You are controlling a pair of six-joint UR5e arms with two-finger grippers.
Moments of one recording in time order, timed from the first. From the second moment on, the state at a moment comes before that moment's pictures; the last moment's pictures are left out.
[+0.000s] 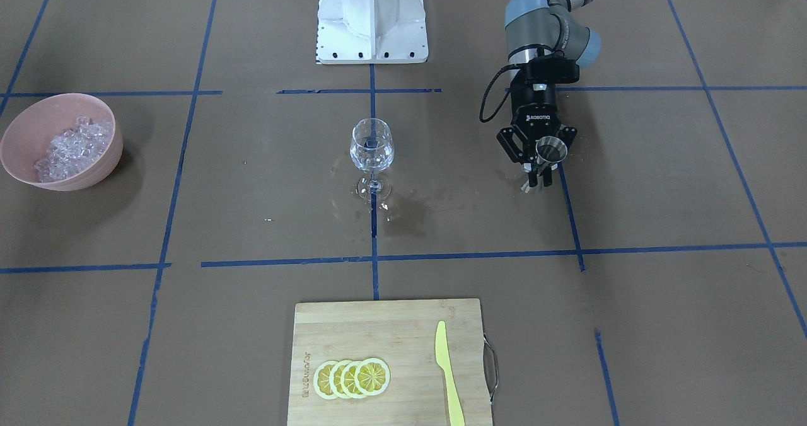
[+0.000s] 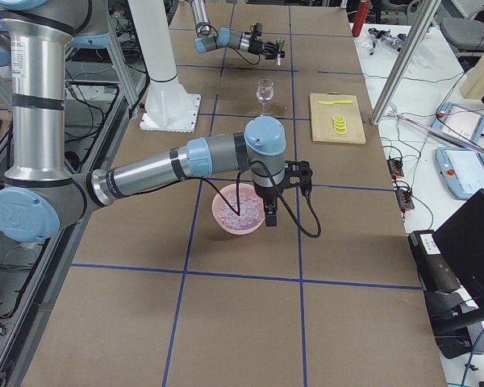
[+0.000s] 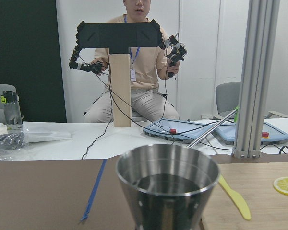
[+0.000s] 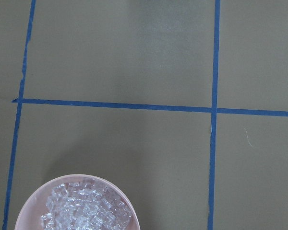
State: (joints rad) left arm -0.31 -1.82 -1.71 -2.43 -0.52 -1.06; right arm 1.56 -1.65 1.99 -1.71 2.40 0.10
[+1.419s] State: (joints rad) left arm -0.22 -2.02 -1.79 -2.41 -0.55 -0.70; right arm 1.54 -1.64 1.99 -1.71 2.40 0.11
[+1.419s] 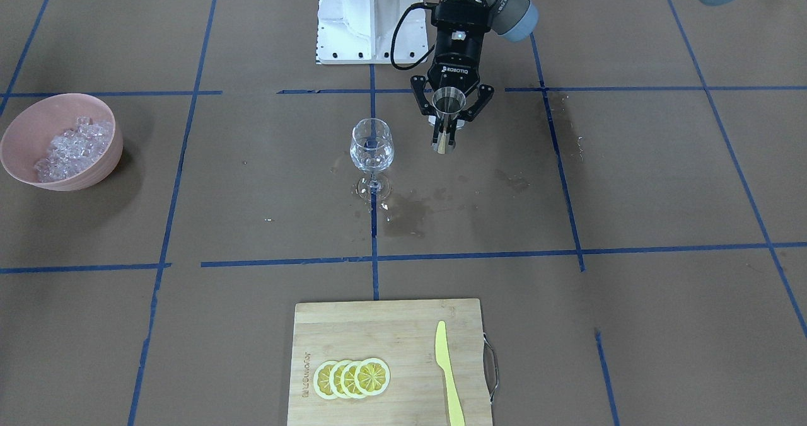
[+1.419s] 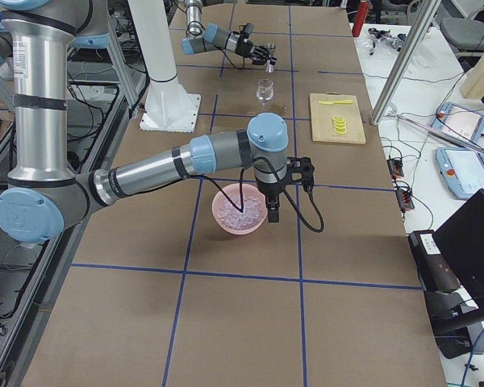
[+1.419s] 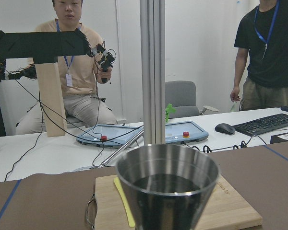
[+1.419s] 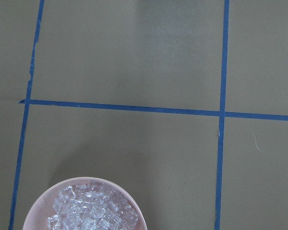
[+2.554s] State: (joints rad) left arm -0.19 -2.10 -1.79 -2.41 -0.56 -0.37; right arm 1.54 -1.64 1.99 -1.71 2.40 0.11
